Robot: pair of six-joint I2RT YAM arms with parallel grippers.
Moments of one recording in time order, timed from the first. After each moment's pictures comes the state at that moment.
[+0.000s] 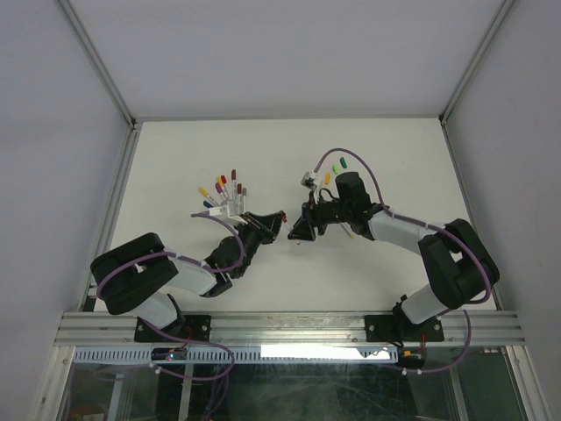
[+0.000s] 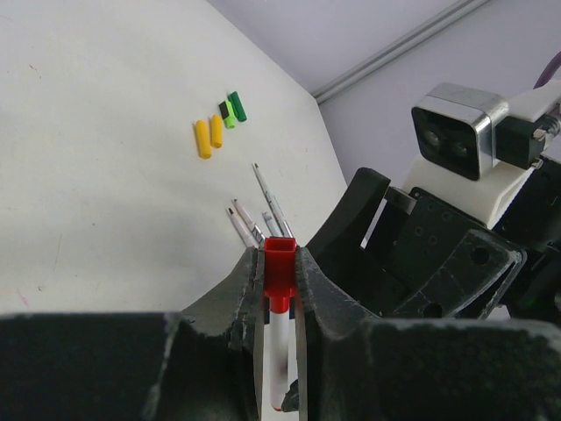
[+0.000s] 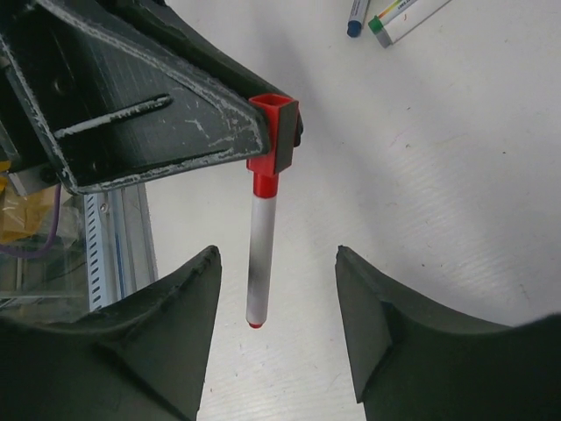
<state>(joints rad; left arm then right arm) -0.97 1.54 0.31 1.28 -0.54 -0.93 0.53 1.53 0.74 0.18 -0.88 0.11</state>
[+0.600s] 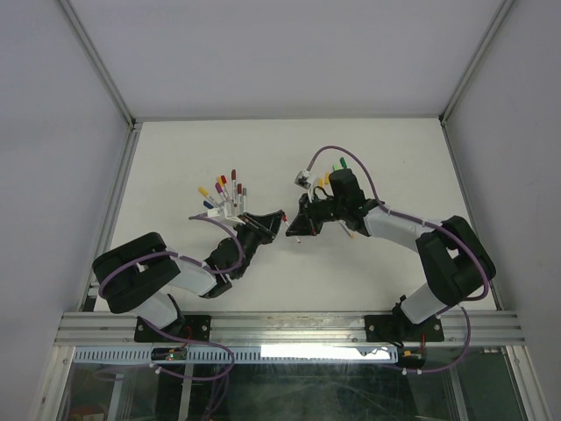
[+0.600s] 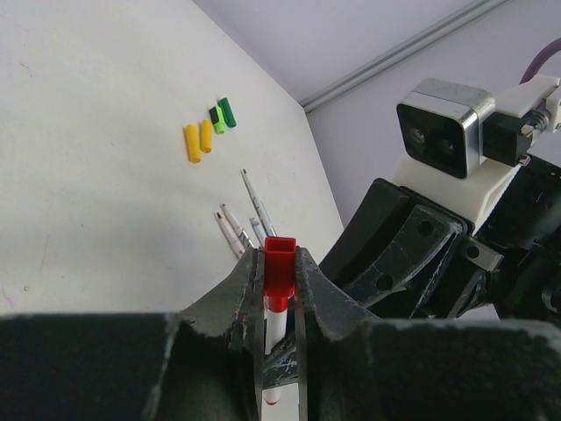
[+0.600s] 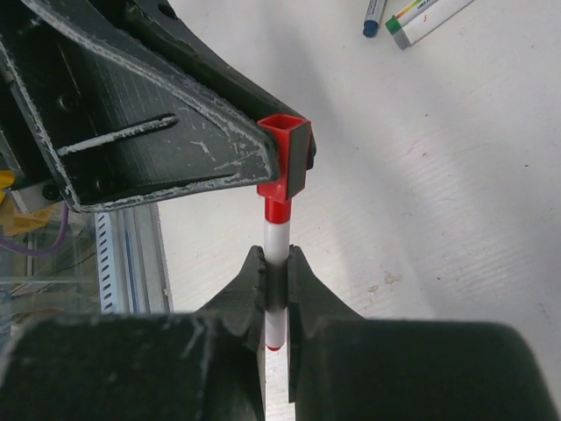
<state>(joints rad) -0.98 1.55 0.30 1.32 -0.56 -0.97 0.57 1.56 0.81 0.10 -0.87 0.10</state>
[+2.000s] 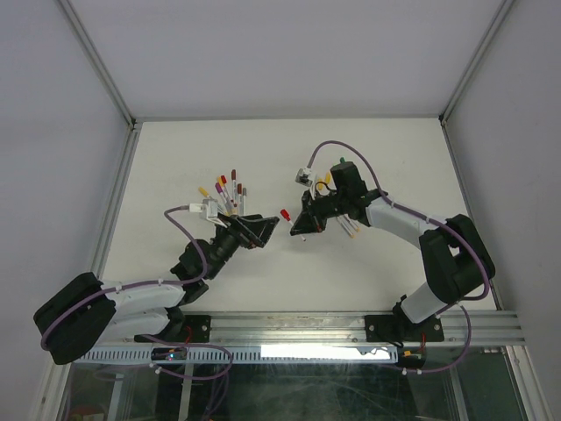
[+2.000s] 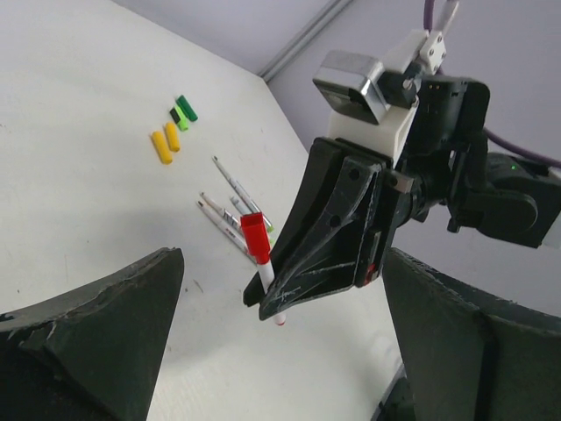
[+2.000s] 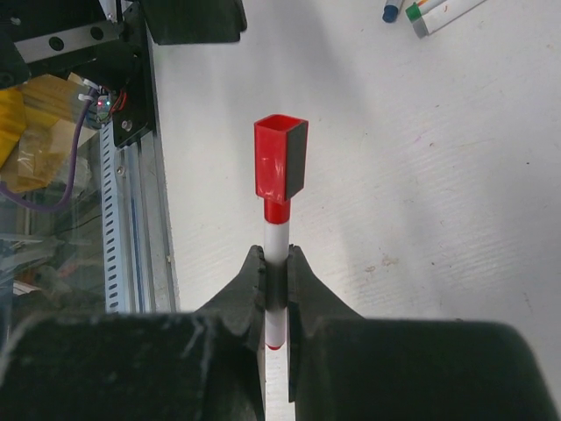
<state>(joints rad) -0.86 1.08 0.17 1.07 -0.26 -0.78 0.53 1.56 0.91 -0.13 -0.96 -0.07</state>
